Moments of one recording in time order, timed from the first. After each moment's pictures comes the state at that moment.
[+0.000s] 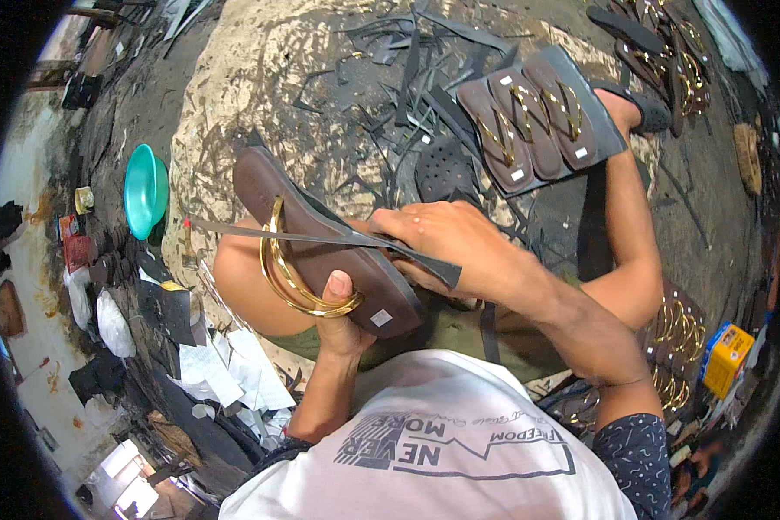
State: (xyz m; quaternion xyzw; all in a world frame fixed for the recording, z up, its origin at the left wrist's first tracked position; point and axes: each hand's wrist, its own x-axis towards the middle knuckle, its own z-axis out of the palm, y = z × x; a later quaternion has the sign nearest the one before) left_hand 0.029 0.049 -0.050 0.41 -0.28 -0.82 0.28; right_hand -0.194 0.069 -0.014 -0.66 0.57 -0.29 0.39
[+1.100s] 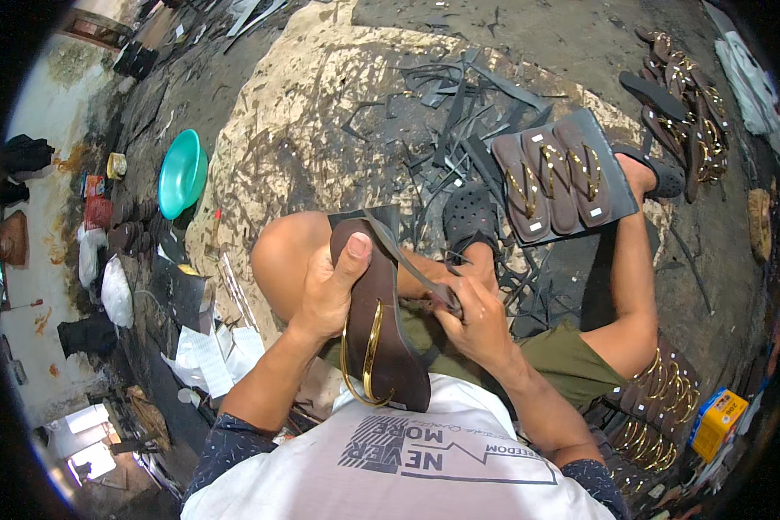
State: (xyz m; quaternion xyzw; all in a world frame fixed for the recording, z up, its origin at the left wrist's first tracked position) left_hand 0.023 -0.013 0.021 0.41 -0.50 -0.74 0.20; right_hand -0.141 0.148 -0.078 -0.53 0.67 -0.45 0.25
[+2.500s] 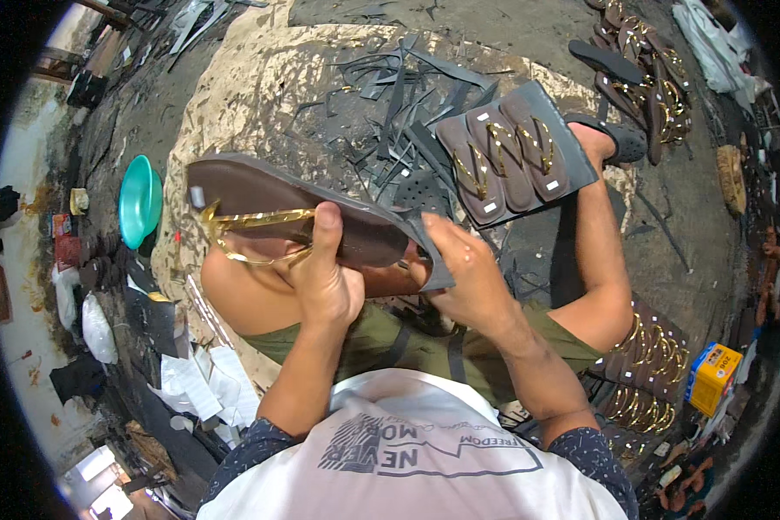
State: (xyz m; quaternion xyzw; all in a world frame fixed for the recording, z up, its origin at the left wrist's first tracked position) left_hand -0.064 0.013 -0.011 0.40 -0.36 -0.69 0.48; right_hand -0.207 0.114 -0.037 -0.56 0.66 -0.47 0.18
